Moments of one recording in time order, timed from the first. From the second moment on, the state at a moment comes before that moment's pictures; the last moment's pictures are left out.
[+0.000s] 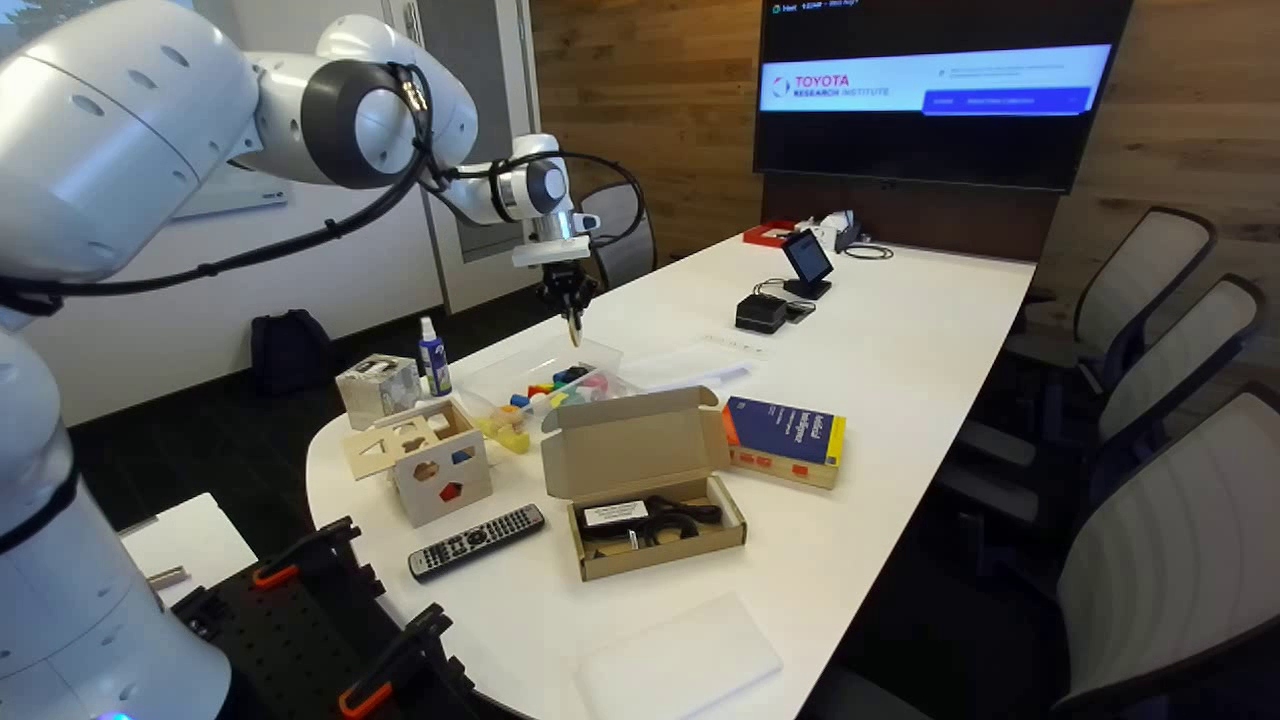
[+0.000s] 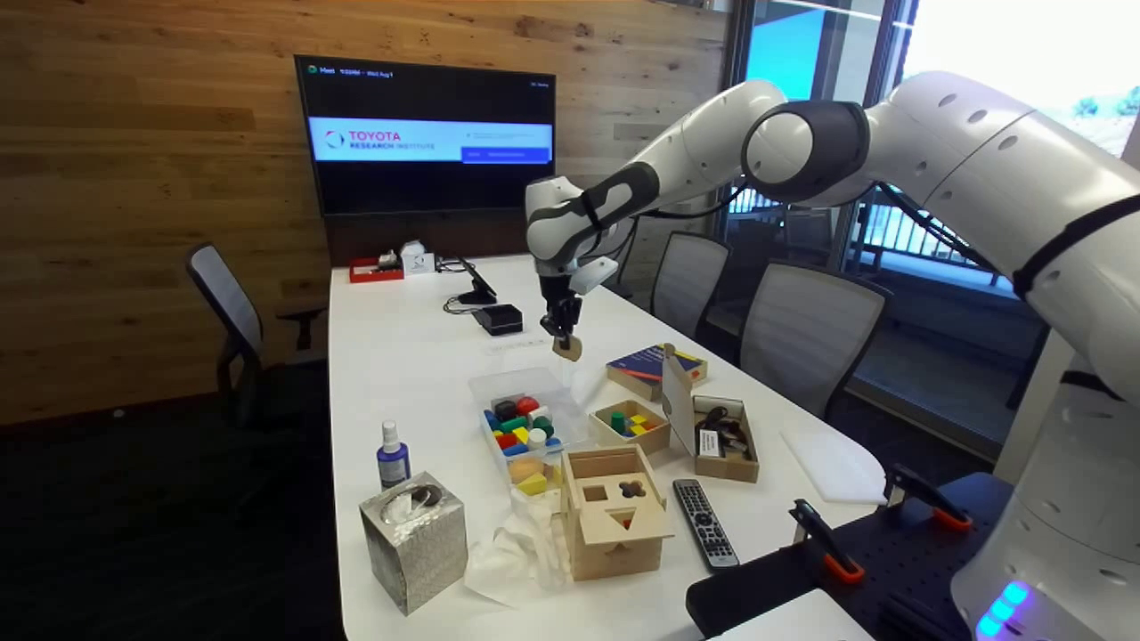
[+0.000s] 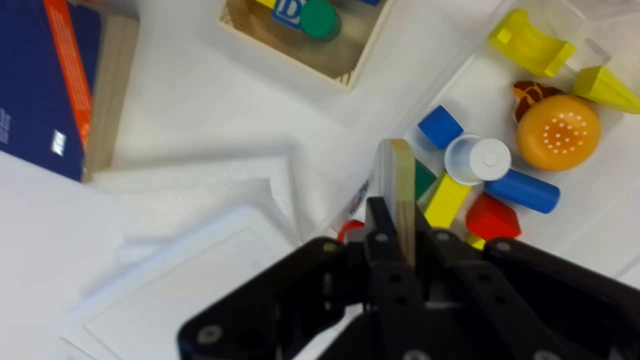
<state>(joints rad) 0.25 0.98 0.10 -1.13 -0.29 2.08 -0.17</state>
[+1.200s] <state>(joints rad) 0.29 1.15 -0.07 -1.13 -0.29 1.75 0.30</state>
